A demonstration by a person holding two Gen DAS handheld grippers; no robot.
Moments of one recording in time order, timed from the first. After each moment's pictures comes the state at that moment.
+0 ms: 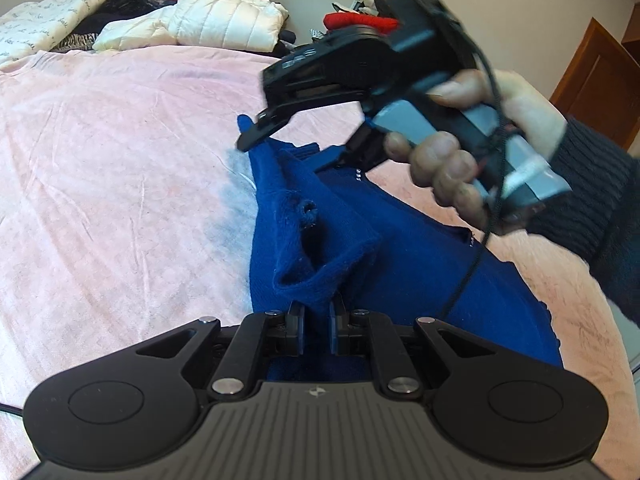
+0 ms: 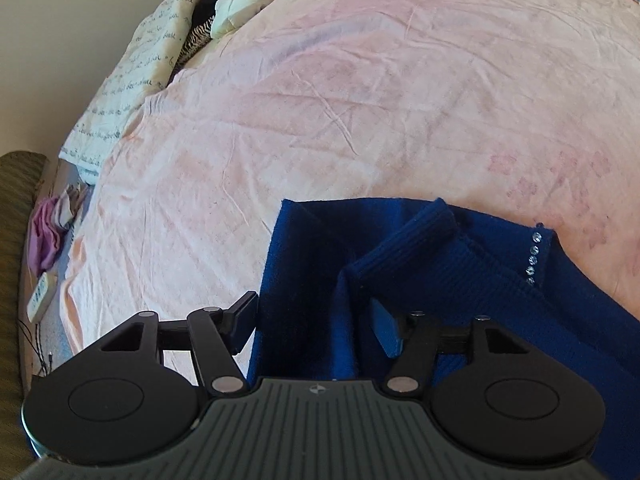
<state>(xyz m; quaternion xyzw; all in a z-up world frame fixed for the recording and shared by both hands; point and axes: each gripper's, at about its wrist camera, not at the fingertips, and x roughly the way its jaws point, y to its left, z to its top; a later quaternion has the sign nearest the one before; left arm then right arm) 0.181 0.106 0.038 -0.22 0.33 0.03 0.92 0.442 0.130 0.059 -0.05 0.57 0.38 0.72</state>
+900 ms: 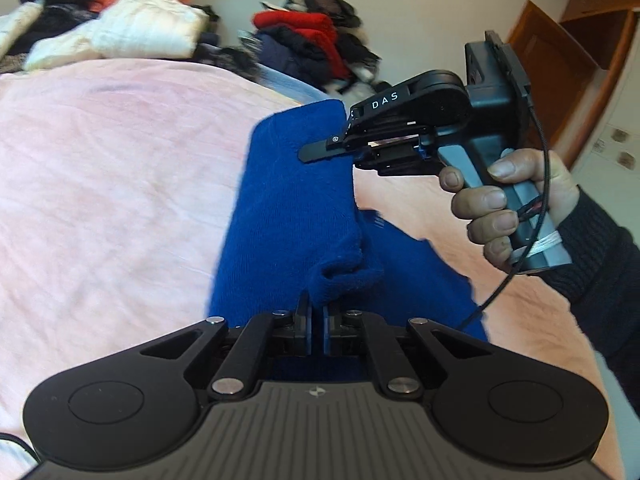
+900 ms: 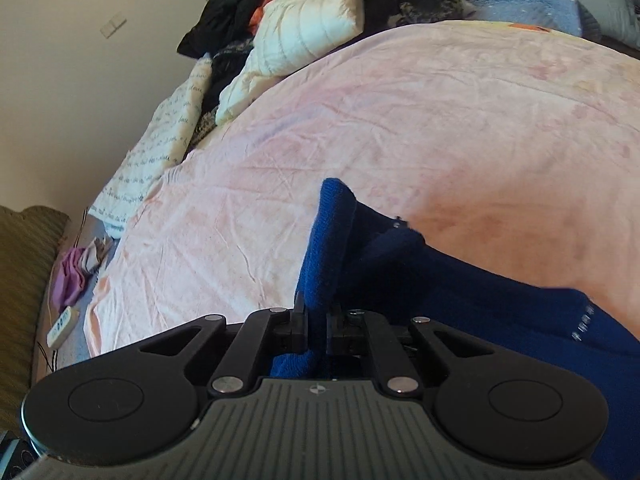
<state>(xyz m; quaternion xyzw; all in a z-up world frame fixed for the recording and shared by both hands) 0.170 0.055 0.063 -0.20 0.31 -0.08 0.92 0.424 -0.068 0.100 0.09 0.47 0.39 0.79</state>
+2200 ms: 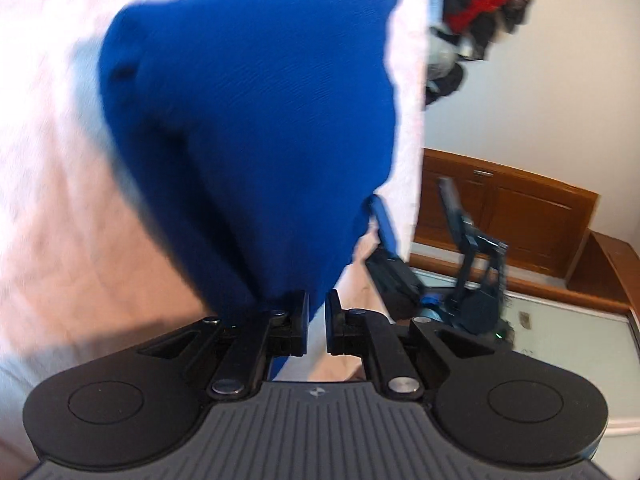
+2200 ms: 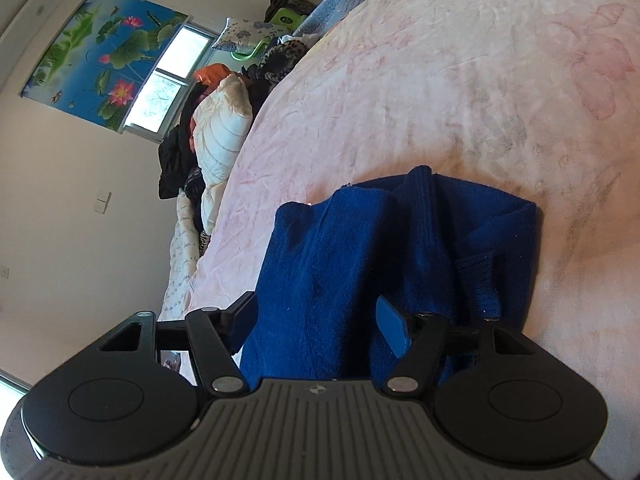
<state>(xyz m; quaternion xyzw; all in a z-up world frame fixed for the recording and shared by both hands) 0.210 0.006 -0.041 -0.65 0.44 -0.10 0.61 0.383 -0.274 0.025 0.36 0.45 0.32 0.75</state>
